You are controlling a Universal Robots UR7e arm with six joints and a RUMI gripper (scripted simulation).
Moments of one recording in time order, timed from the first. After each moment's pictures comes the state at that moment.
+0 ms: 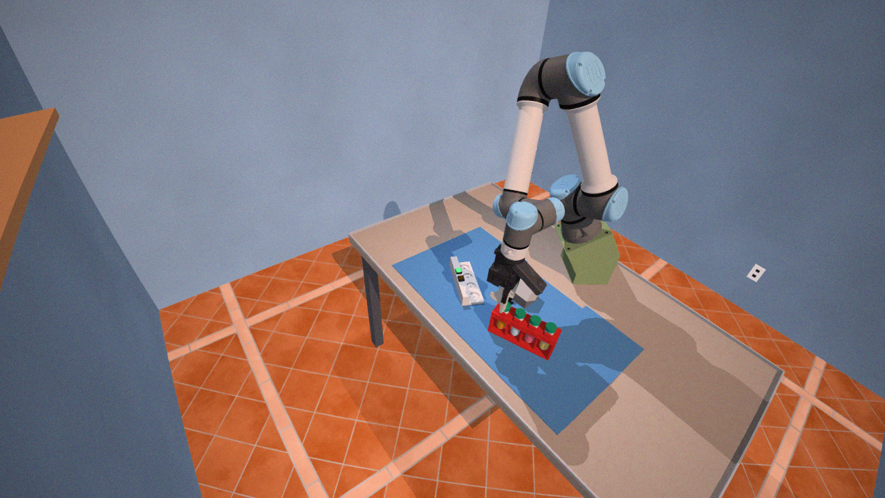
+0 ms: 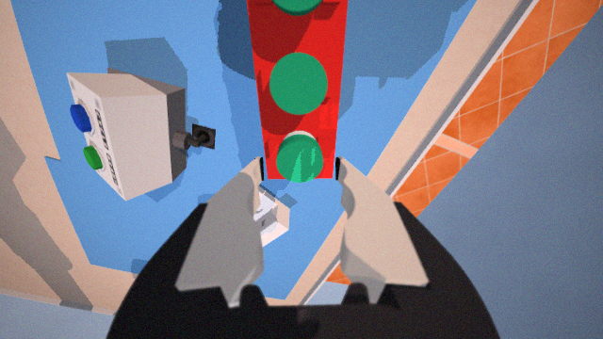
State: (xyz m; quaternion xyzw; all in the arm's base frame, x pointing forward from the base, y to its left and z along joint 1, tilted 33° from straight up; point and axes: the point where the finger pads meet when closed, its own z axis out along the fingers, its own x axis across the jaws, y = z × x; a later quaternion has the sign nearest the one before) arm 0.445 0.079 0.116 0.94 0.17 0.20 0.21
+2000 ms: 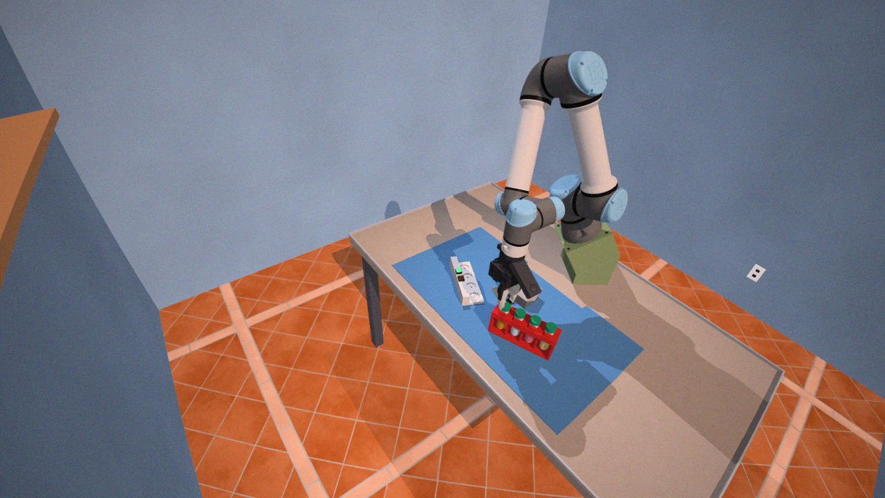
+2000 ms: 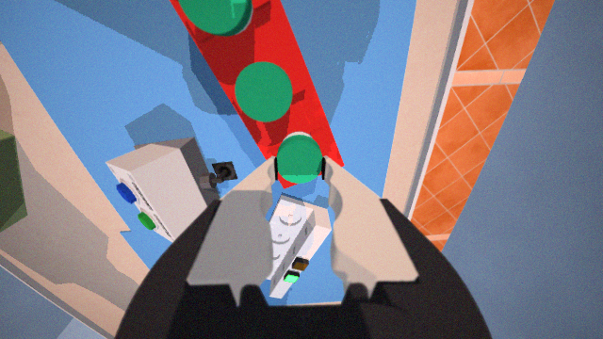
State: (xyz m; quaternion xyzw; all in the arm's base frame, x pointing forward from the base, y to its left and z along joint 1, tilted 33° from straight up) arm 0.445 0.078 0.115 0.96 -0.02 0.24 0.15
